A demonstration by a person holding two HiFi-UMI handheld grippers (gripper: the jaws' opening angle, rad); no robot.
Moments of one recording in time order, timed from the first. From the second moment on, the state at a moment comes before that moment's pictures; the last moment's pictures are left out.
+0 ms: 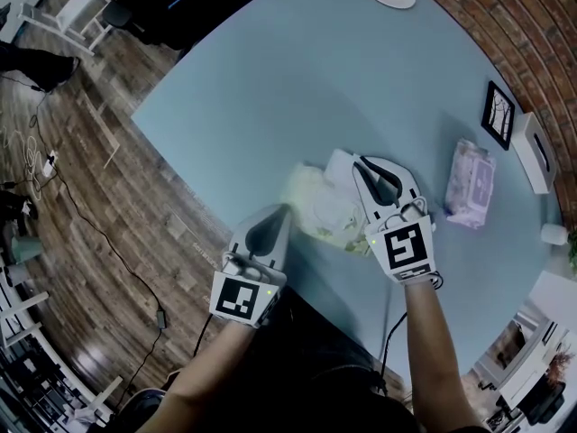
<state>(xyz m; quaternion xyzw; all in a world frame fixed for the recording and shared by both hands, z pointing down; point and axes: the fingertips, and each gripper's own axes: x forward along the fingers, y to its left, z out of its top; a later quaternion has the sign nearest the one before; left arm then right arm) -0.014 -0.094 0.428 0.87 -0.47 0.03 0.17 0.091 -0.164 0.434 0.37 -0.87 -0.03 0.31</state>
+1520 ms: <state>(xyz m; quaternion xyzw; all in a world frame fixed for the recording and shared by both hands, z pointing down) -0.020 -0.093 0.426 0.86 -0.47 0.02 0.17 0.099 -0.157 0.439 0.38 -0.87 0.06 0.31</state>
